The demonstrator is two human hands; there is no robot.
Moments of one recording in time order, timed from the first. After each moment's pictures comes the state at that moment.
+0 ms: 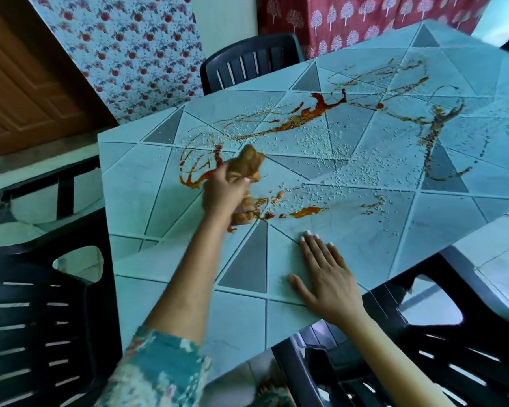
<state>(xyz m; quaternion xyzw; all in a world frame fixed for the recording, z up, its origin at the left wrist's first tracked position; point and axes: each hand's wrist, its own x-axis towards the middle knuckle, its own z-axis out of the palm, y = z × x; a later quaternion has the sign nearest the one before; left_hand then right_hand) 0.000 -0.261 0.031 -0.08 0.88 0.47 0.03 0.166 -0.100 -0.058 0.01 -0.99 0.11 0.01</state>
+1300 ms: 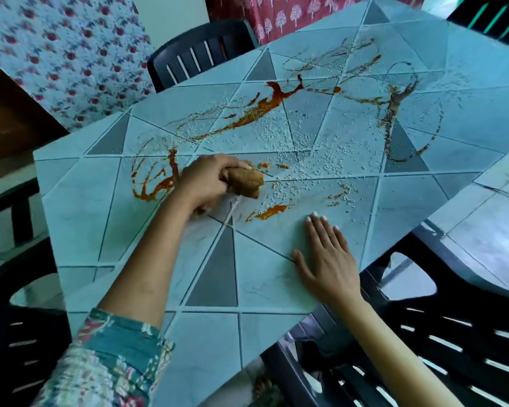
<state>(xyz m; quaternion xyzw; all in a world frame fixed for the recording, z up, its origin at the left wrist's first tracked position) -0.063 -0.230 0.019 0.30 0.91 0.25 0.11 0.154 -0.057 -0.067 -0.12 -0.98 0.12 0.05</state>
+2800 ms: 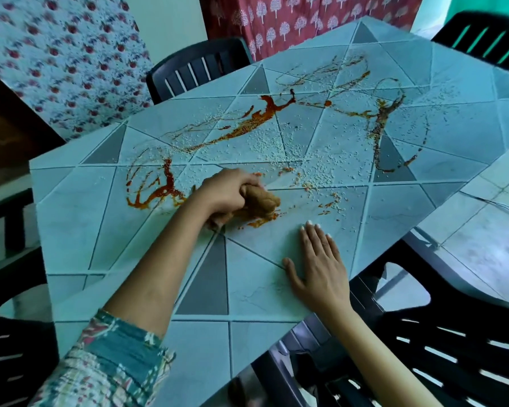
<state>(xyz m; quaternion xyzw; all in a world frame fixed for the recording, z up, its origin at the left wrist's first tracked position) -0.037 -0.188 0.033 0.32 0.90 0.20 0.22 0.155 -0.060 -0.062 -0.14 -0.98 0.12 0.04</state>
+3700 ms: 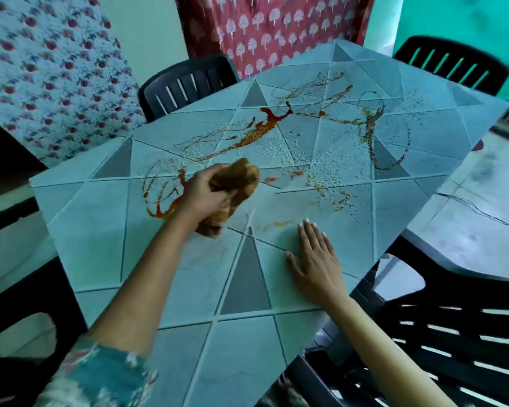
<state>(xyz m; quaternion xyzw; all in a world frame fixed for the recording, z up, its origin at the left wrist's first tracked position) -0.047 -0.277 0.040 0.18 0.84 0.48 0.14 0.139 -0.121 -0.052 -0.17 -0.97 0.15 0.05</state>
